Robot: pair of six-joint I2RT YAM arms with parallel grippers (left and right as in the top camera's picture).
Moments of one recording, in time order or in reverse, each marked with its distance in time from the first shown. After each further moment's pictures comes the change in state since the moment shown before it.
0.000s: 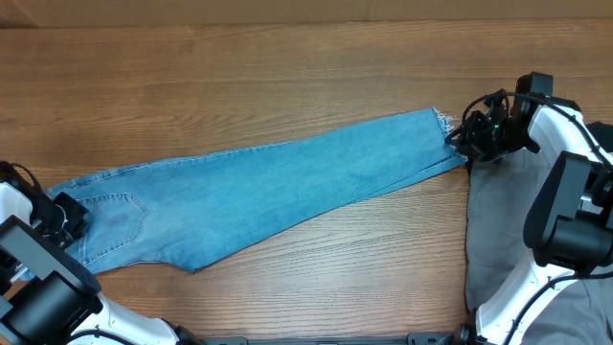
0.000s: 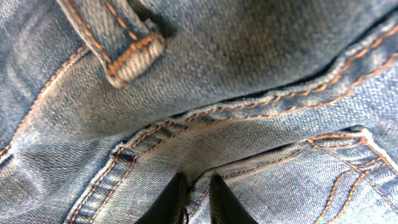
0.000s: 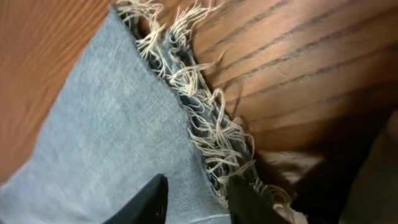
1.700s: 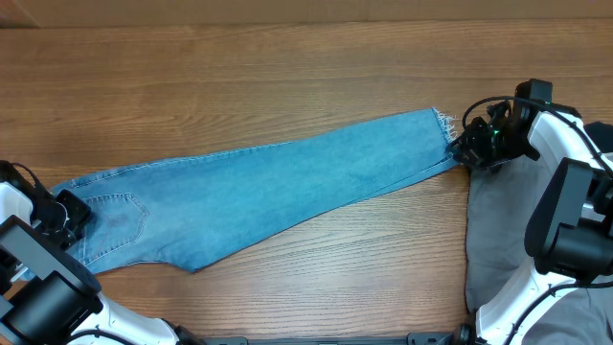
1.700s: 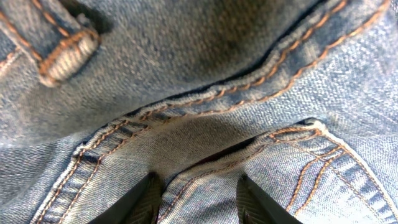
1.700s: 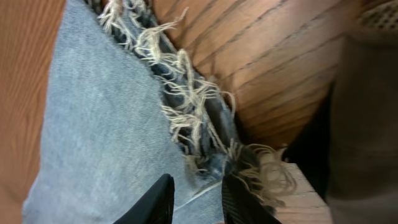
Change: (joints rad) left arm 0.000 0.000 0.000 0.001 0.061 0.010; right arm 0.001 -0.052 -0.070 -0.004 0.010 0.153
